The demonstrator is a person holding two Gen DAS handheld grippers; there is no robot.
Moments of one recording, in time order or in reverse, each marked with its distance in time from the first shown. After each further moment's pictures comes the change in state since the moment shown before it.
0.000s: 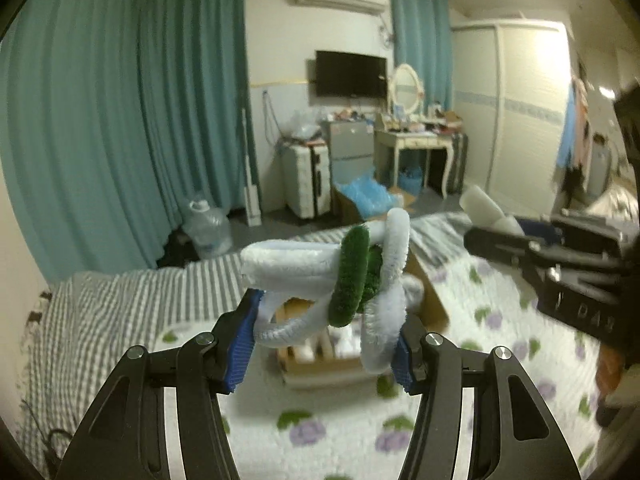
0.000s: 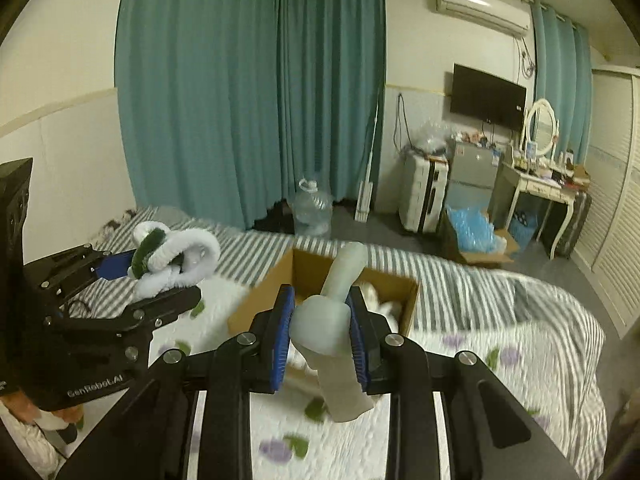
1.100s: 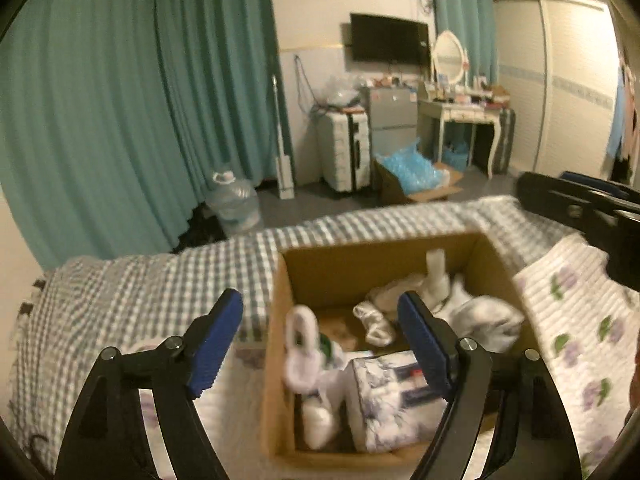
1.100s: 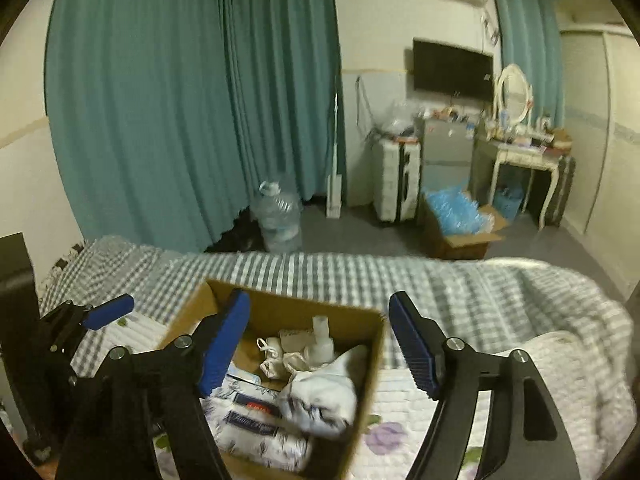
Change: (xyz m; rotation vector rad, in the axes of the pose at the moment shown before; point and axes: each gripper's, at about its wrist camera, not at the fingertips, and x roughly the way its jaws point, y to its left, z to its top) left arm 0.141 0.004 -0.003 -0.007 0.096 0.155; right arm 0.103 -0.086 0.013 0.140 0.003 -0.086
